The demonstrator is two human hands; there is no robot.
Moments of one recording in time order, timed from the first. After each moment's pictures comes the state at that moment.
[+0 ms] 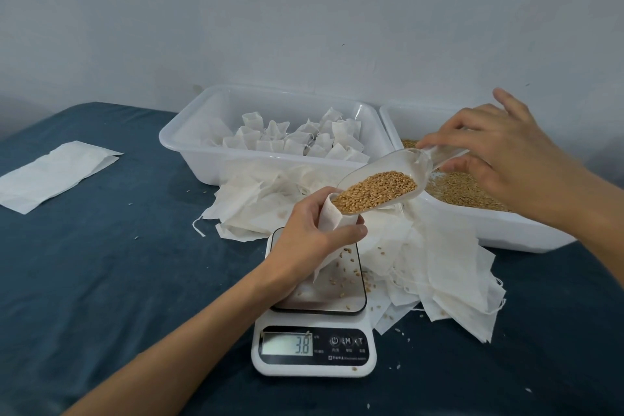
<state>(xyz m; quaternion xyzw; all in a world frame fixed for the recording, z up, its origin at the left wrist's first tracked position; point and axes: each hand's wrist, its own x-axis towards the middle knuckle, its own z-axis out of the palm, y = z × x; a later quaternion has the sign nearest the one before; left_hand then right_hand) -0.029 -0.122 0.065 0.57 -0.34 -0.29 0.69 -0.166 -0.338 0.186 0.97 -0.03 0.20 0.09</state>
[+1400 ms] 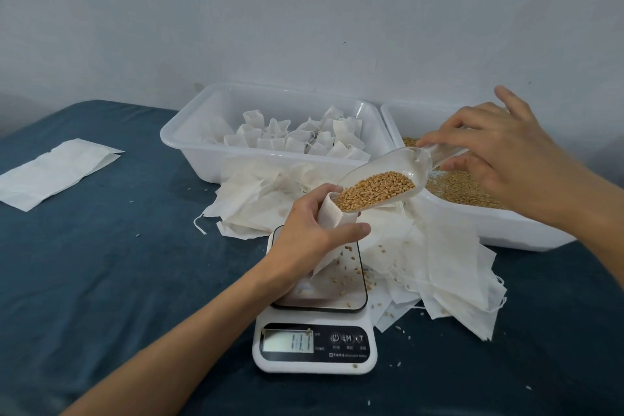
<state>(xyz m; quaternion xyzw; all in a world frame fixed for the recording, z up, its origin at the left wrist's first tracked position) -0.028 -0.122 0.063 0.63 -0.31 -0.26 0.67 -0.165 -0.336 0.185 0.97 -0.02 0.21 0.11</state>
